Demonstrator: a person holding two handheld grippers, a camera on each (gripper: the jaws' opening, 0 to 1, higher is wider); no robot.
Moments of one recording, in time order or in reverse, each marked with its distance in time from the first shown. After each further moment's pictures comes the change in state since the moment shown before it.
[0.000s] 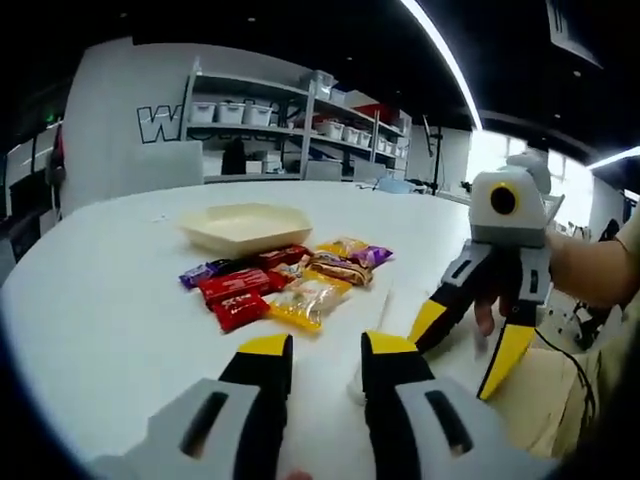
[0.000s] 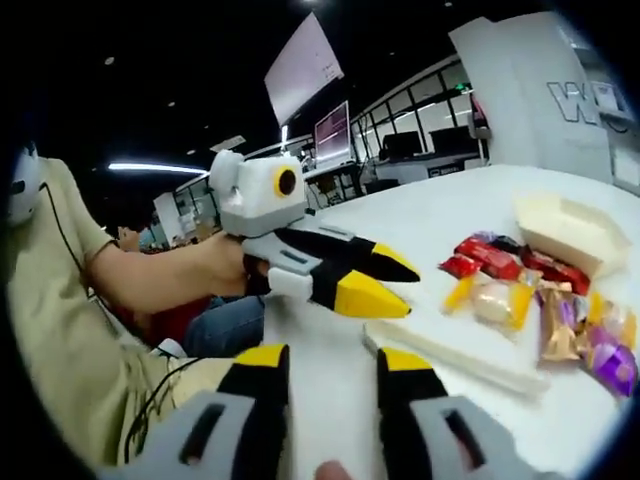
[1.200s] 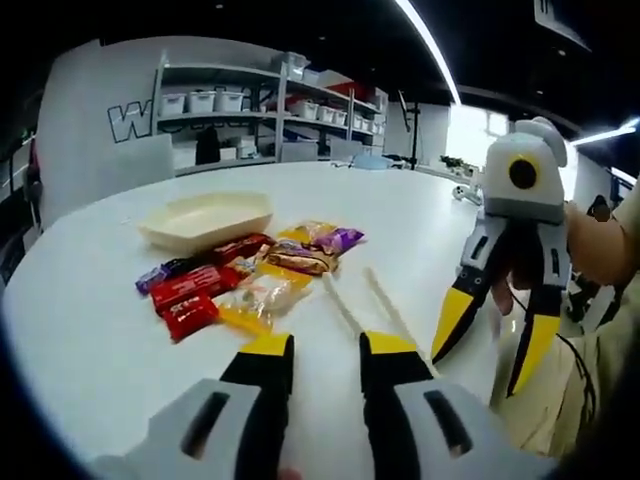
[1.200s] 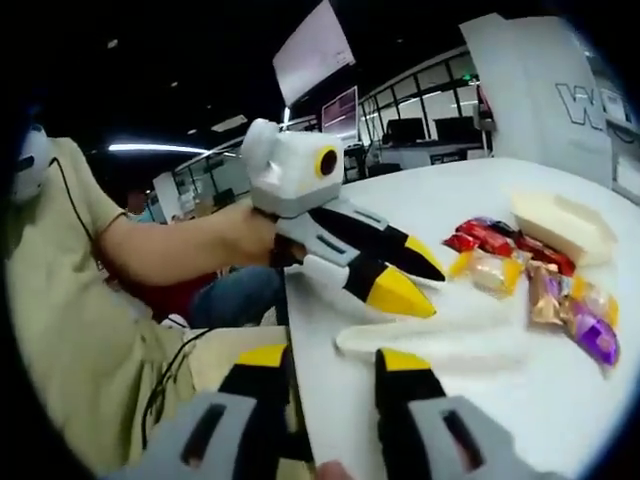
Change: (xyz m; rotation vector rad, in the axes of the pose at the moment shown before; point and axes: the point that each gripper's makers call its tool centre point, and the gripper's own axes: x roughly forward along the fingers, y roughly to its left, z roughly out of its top) left arm 0.022 -0.032 -0.008 0.074 0.096 -0.080; right arm -0.030 0.020 -0.022 -0.032 0.086 -0.006
